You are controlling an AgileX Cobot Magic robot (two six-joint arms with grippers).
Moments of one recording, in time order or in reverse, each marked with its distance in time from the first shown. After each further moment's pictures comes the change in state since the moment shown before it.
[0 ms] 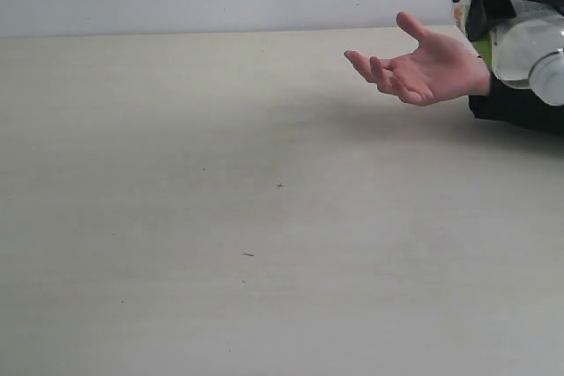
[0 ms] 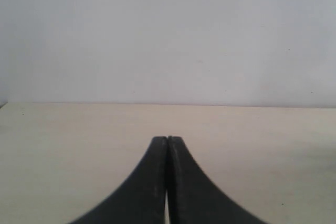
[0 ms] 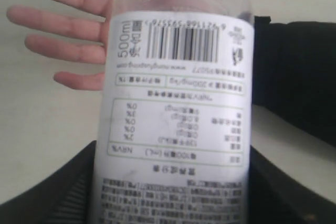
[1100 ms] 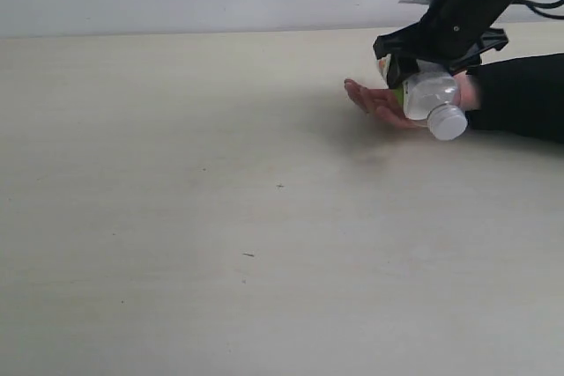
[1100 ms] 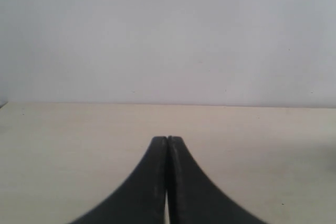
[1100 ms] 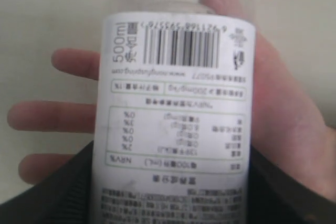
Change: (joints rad) left arm 0.000 0.000 0.000 0.000 0.000 0.000; right arm -0.021 0.496 -0.199 0.213 -0.206 -0.165
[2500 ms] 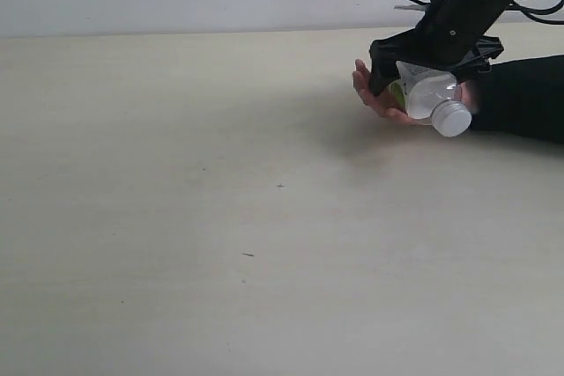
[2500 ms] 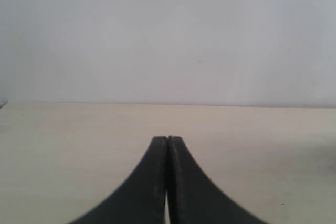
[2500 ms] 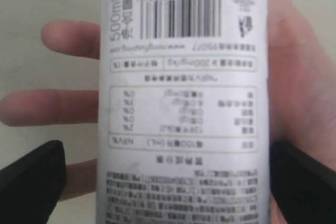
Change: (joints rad) left arm 0.000 0.000 0.000 0.000 0.000 0.000; right arm 0.002 -0.004 0.000 0.025 0.050 -0.007
